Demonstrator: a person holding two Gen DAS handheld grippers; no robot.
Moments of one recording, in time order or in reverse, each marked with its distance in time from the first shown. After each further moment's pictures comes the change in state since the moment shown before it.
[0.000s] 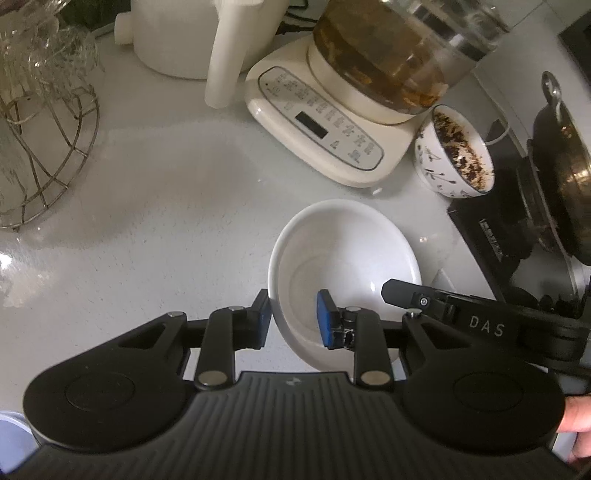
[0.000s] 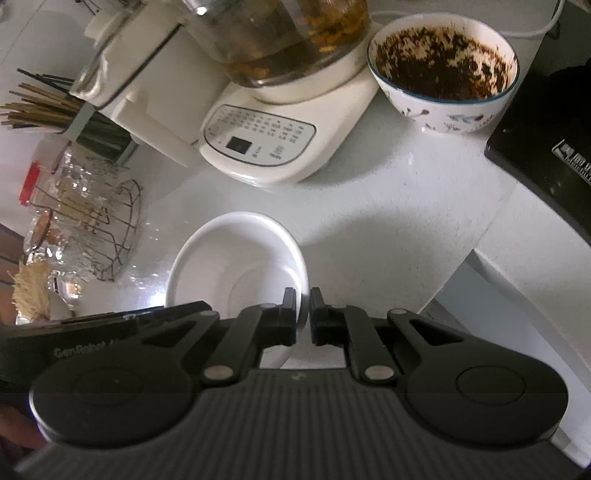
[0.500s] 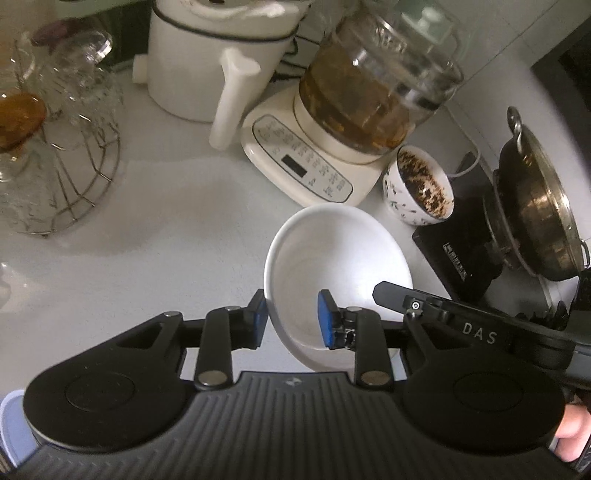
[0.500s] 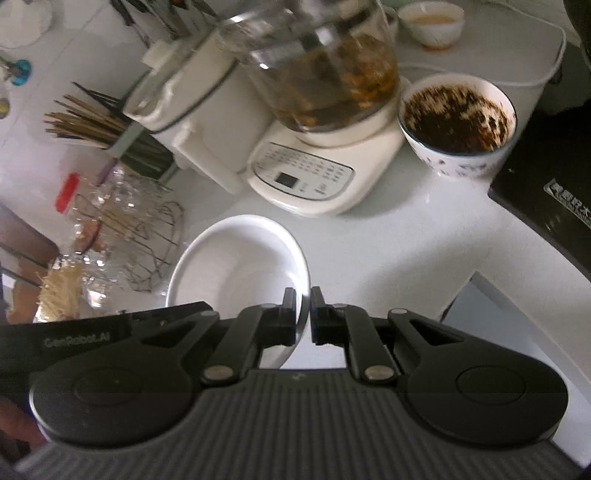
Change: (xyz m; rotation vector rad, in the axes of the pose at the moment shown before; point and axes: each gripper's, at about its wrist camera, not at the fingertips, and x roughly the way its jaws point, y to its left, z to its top) left arm -0.065 -0.002 -0.011 -0.020 -0.108 -0.048; right arm -0.048 0.029 -0.006 -0.054 -0.110 0.058
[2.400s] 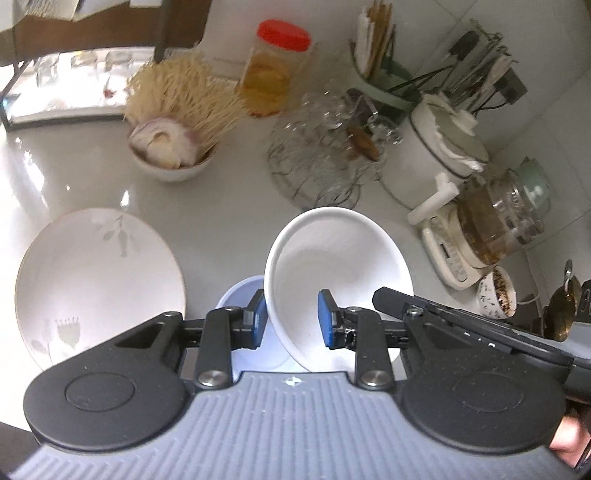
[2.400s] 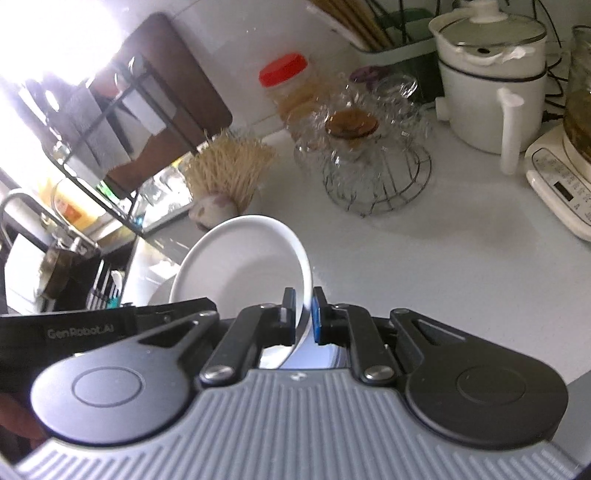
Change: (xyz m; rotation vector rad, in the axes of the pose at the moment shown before) left arm -0.183 0.136 -0.156 -0.449 -0.313 0.229; right arm 0.015 0.194 -0.084 -0.473 0.149 0.283
